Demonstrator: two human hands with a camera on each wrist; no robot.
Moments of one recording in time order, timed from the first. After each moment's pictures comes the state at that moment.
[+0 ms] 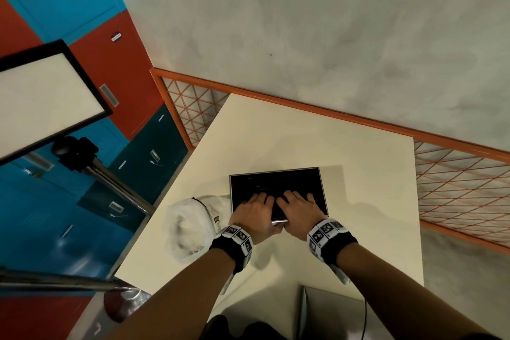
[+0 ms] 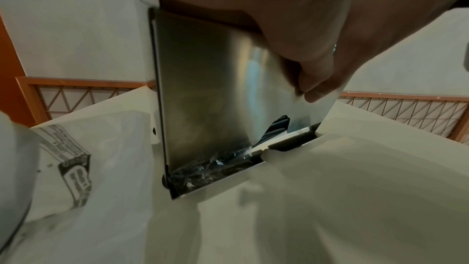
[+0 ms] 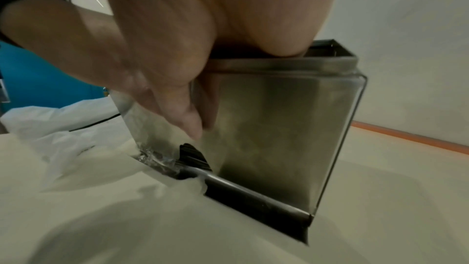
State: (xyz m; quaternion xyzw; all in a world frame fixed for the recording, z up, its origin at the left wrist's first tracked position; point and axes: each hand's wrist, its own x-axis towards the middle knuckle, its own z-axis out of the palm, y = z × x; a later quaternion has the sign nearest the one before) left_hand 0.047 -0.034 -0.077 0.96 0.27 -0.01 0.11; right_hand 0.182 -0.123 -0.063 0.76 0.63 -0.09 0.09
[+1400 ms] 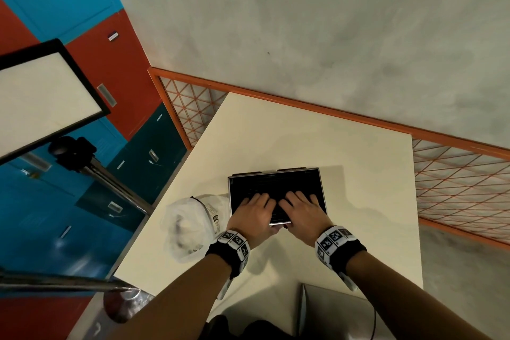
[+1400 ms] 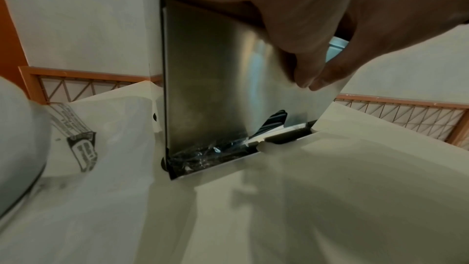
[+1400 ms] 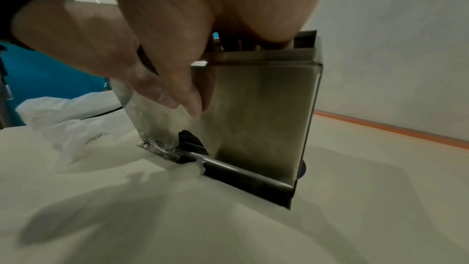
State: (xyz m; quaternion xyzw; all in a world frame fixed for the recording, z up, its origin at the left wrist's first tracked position) left_hand 0.037 -0.039 -0.083 0.97 0.21 0.06 0.07; right_hand 0.185 -0.144 -0.068 0.76 0.65 -0.04 0.03
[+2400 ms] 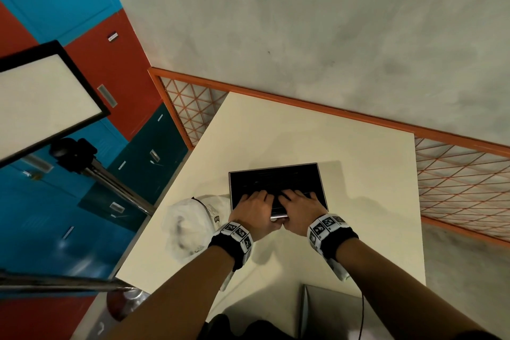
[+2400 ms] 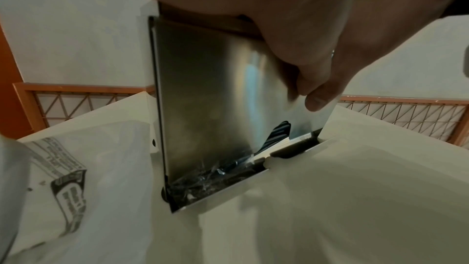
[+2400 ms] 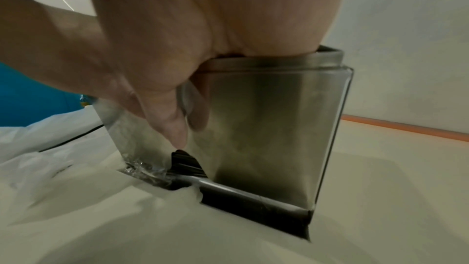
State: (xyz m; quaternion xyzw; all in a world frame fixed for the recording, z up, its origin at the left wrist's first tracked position) left_hand 0.049 -0.028 -0.075 0.96 0.26 -0.03 0.09; right_hand 0.190 -0.119 -0.068 0.77 0.62 -0.14 0.08
